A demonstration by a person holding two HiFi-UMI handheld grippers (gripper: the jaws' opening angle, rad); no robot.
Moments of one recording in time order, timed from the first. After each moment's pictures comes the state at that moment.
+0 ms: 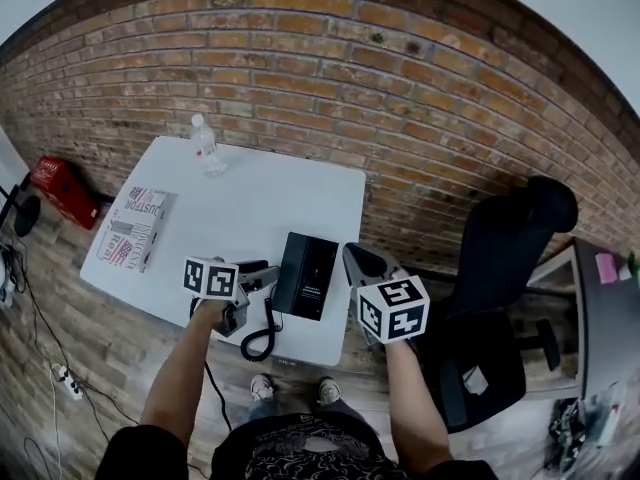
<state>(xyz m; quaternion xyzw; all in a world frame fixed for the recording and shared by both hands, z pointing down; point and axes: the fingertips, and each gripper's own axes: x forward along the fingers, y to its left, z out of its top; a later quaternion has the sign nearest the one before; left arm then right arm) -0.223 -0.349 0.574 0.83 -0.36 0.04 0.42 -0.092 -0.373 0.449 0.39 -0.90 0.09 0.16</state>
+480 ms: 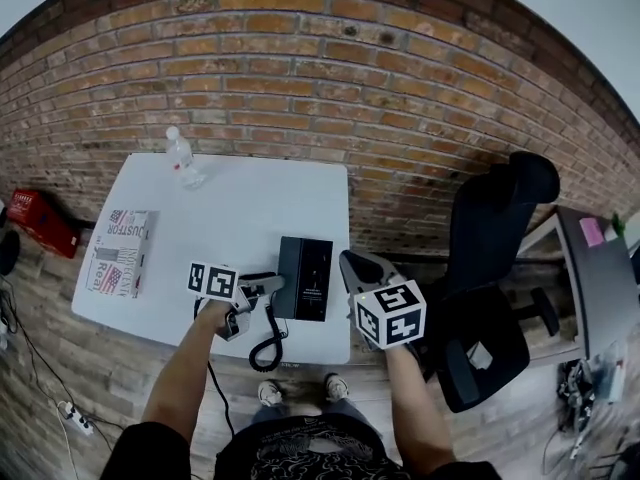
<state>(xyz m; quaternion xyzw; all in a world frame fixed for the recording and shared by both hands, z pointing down) -0.205 -0.355 0.604 0.84 -0.23 0.04 0.49 -0.094 -0.362 0.463 0.44 -0.88 0.10 0.18</state>
